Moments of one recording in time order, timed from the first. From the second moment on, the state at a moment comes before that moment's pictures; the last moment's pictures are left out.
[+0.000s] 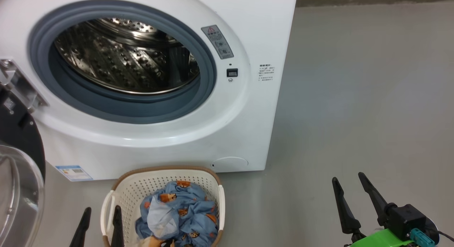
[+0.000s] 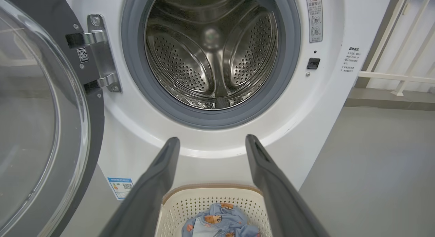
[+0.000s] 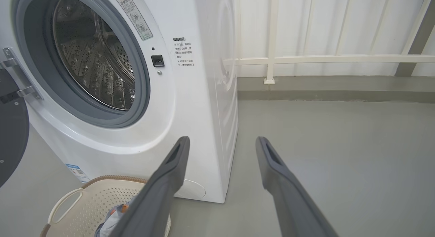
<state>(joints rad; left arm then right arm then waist) 0.15 0.04 -0.01 0.04 -0.19 -0.08 -0.26 0.02 -0.05 -0.01 0.11 0.12 0.12 -0.25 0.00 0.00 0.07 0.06</state>
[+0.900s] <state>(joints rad) -0.17 0.09 -0.13 0.36 -0.32 -0.13 -0.26 -0.13 -0.05 0.02 0.09 0.13 0.12 -0.25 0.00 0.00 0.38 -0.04</state>
